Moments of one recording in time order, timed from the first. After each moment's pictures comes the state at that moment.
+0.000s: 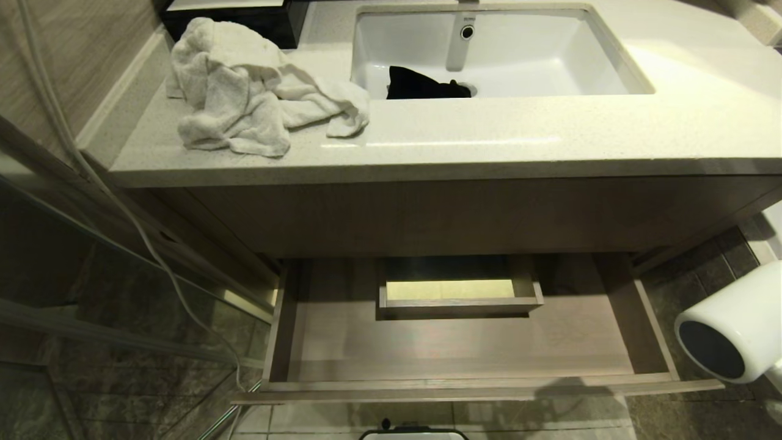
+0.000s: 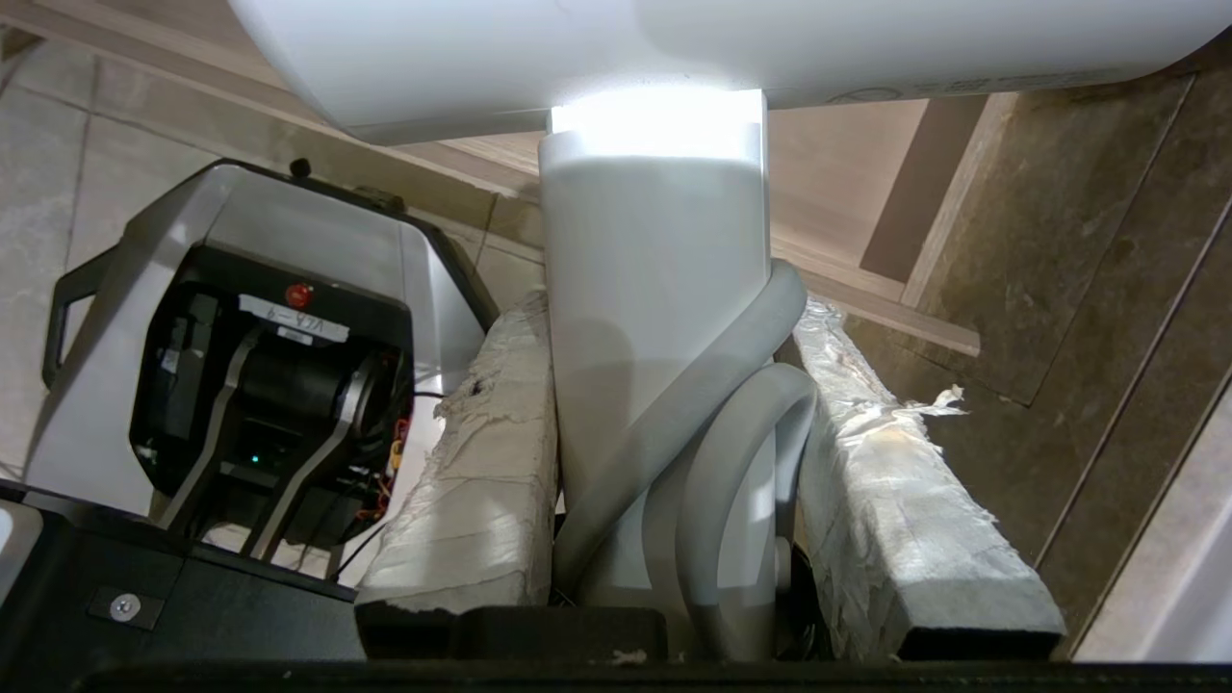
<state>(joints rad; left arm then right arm) 0.00 0.00 0.00 0.00 0.00 0.00 -0.43 0.75 -0.54 0.42 0.48 -0.59</state>
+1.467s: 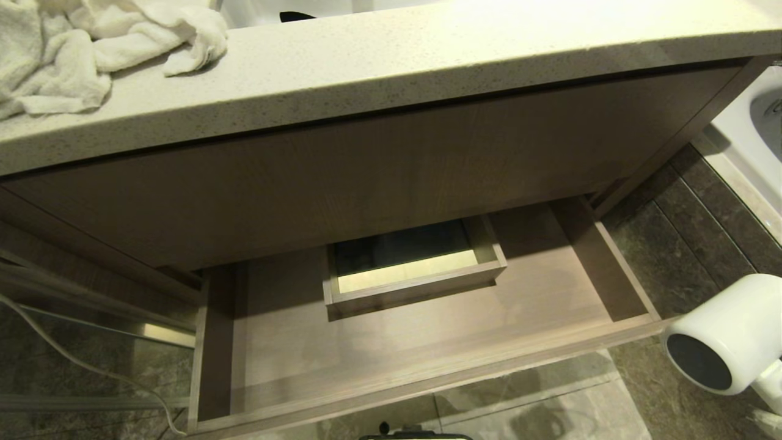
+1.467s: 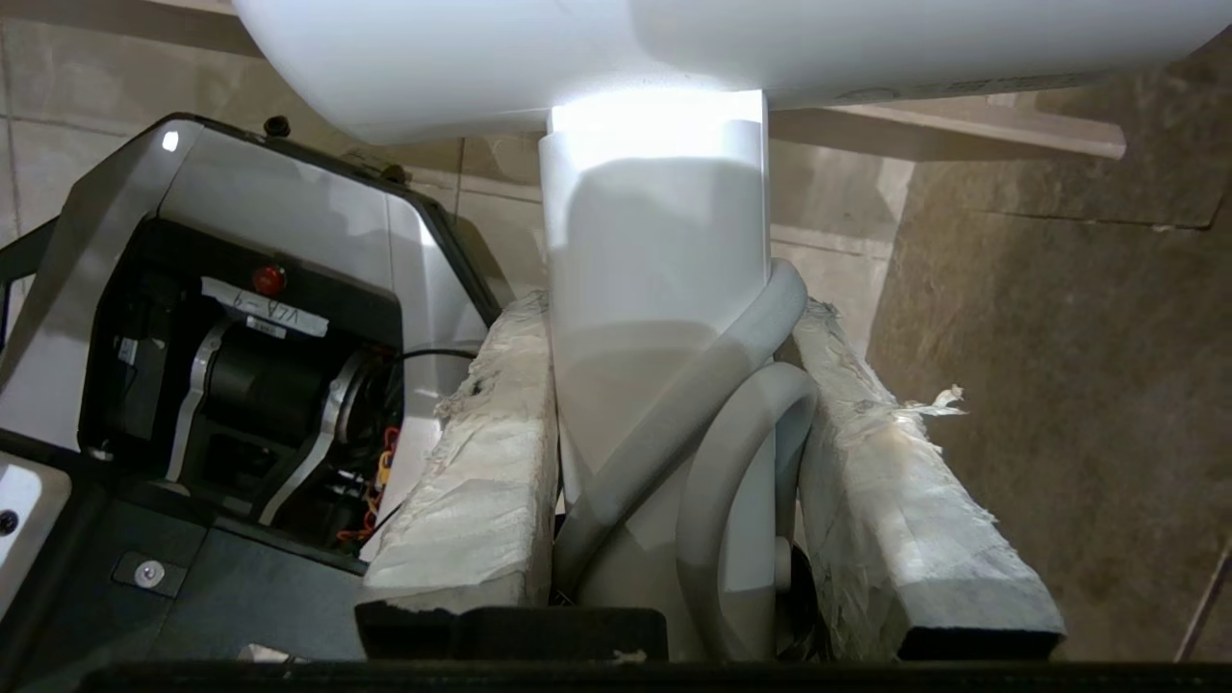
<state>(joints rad) 0.00 0.00 0.00 0.00 0.00 0.00 -0.39 0.78 -0.51 0.41 0.48 -0.59</state>
